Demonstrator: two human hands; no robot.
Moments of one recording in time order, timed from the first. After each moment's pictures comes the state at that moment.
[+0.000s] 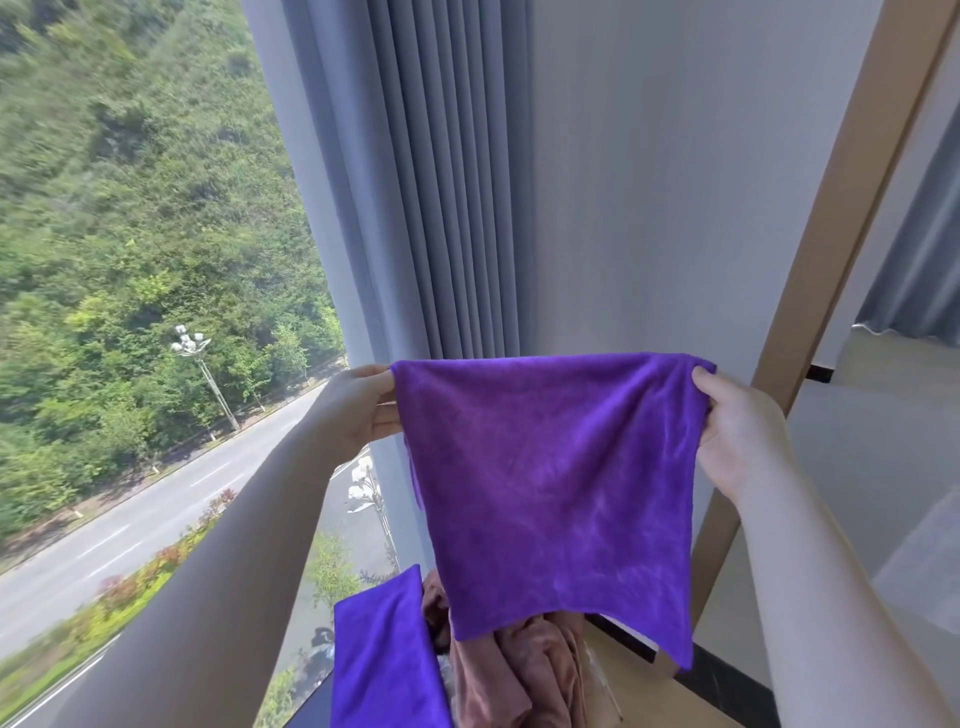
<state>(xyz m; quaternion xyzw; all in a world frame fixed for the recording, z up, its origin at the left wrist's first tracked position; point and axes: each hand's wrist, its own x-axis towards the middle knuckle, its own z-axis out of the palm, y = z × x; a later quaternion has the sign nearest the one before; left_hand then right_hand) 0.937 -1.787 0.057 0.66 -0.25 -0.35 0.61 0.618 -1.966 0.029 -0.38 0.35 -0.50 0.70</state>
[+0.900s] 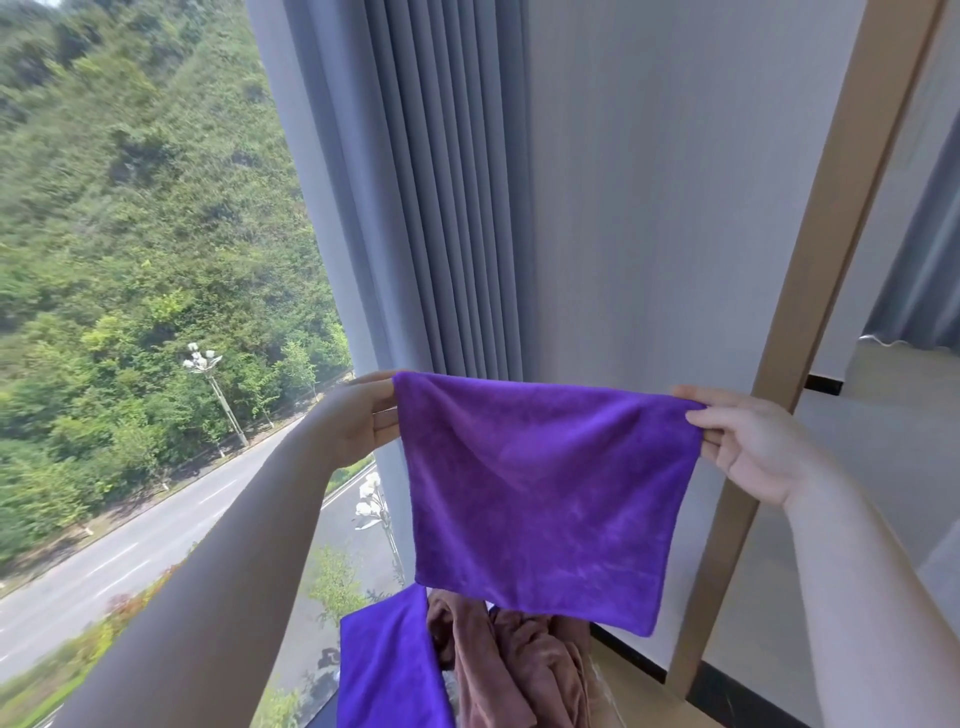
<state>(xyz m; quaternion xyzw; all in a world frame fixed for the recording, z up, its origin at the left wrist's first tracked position) 0.943 -1.784 0.069 0.61 -0.23 -0.41 0.64 0.583 -1.975 0.043 -0.47 0.32 -0.36 0.74</state>
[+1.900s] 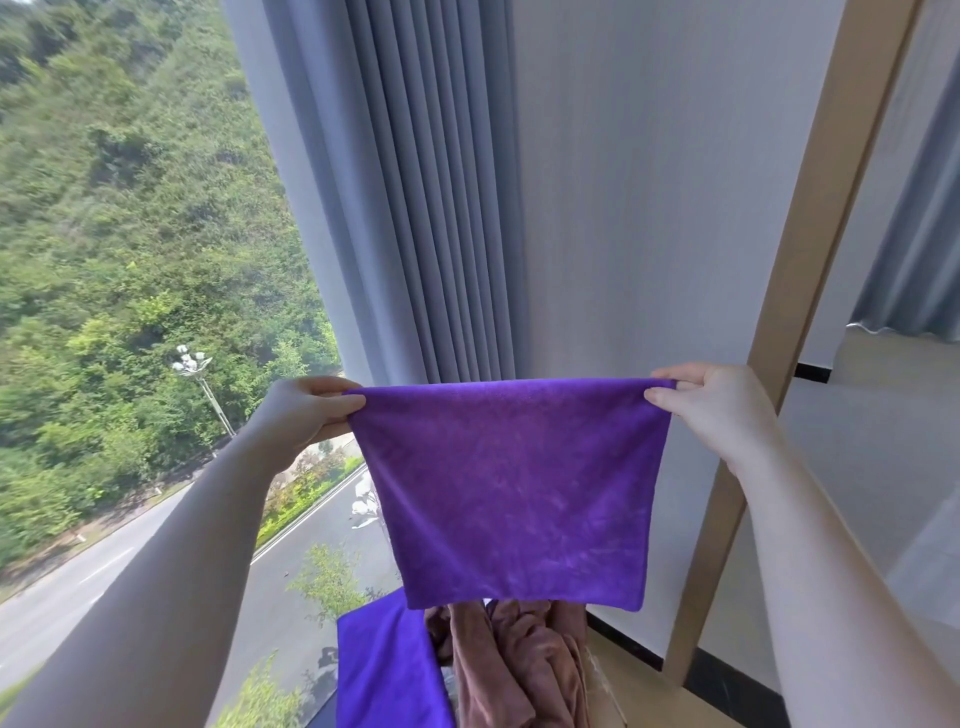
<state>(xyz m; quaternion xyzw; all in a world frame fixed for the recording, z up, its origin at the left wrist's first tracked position) 0.975 -1.751 0.074 0.72 -0.29 -0.26 0.57 0.604 -1.969 0.049 -0.68 0.47 -0.38 0.42</state>
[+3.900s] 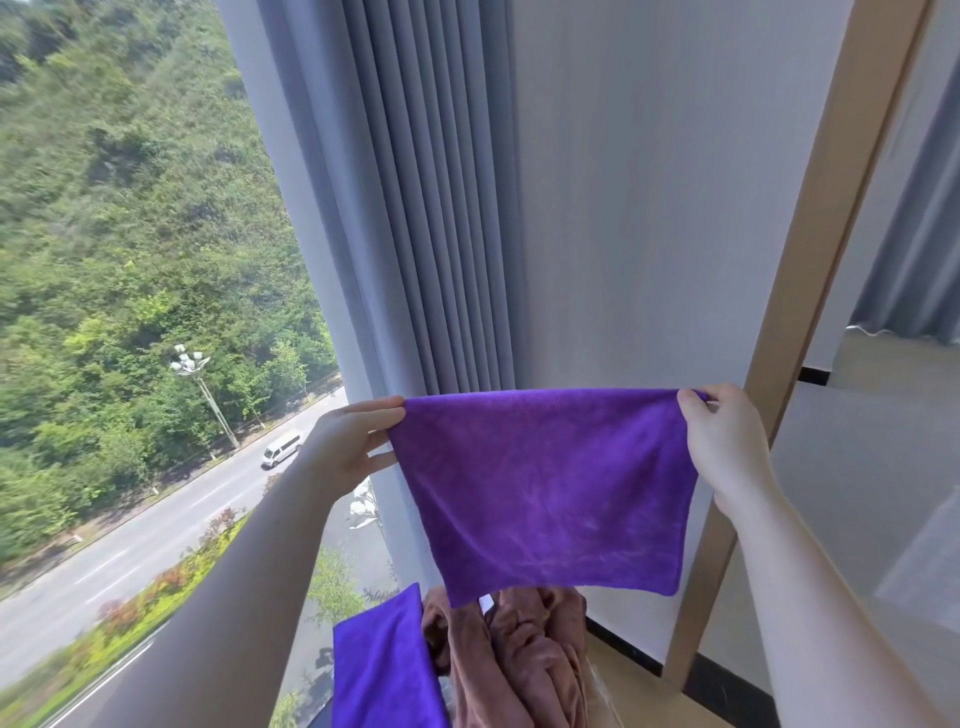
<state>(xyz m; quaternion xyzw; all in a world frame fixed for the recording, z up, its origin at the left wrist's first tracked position) 0.940 -1.784 0.040 0.62 -0.18 -0.38 0.66 0.614 -1.966 0.025 -0.61 0.50 -0.46 0.40</state>
